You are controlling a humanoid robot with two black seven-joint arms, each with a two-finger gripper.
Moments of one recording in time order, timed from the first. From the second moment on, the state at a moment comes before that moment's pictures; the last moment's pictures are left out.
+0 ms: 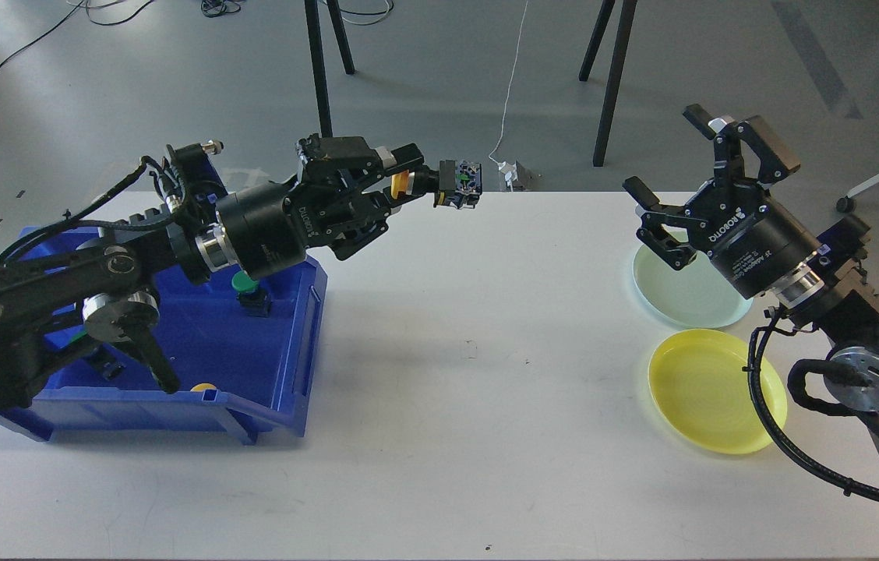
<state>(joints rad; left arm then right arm) -0.95 0.63 -0.21 -1.34 0.40 -0.43 -0.49 0.49 -0.61 0.74 1.38 -0.37 0.35 0.45</state>
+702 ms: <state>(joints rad) -0.94 0.63 -0.21 -1.33 0.40 -0.43 -0.49 0.75 -0.45 0.44 1.30 -0.42 0.36 0.49</state>
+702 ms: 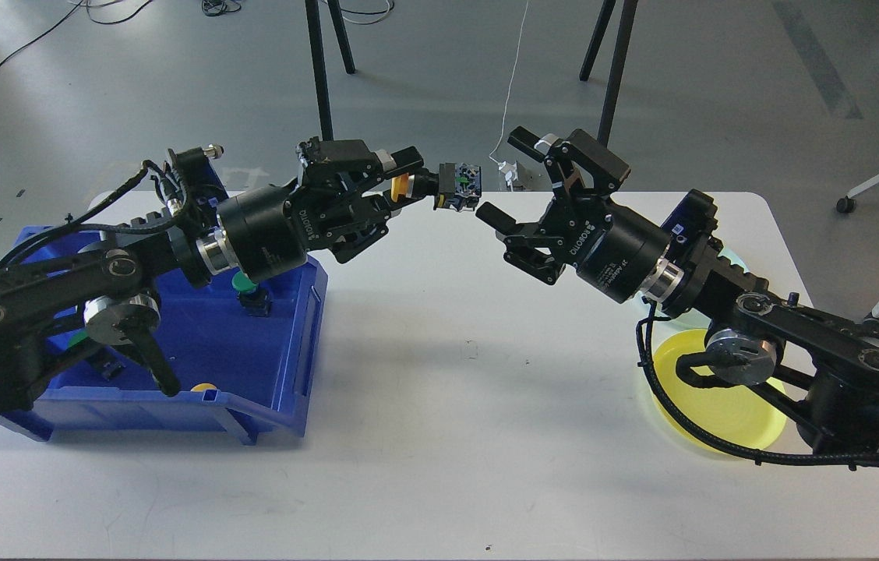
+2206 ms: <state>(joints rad) -0.94 0.63 -0.21 -1.33 0.40 -0.44 -0.49 0.81 -0.40 0.37 1.27 -0.48 0.35 0.49</state>
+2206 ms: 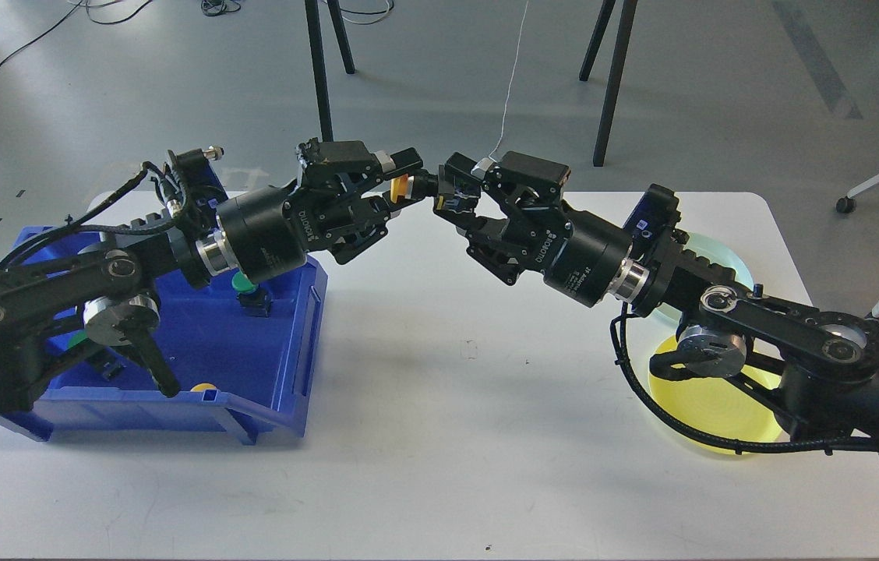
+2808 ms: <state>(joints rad) -0.93 0.62 -0.22 -1.33 0.40 -0.44 -0.49 0.81 -0.40 0.38 1.28 -0.48 0.29 0.49</state>
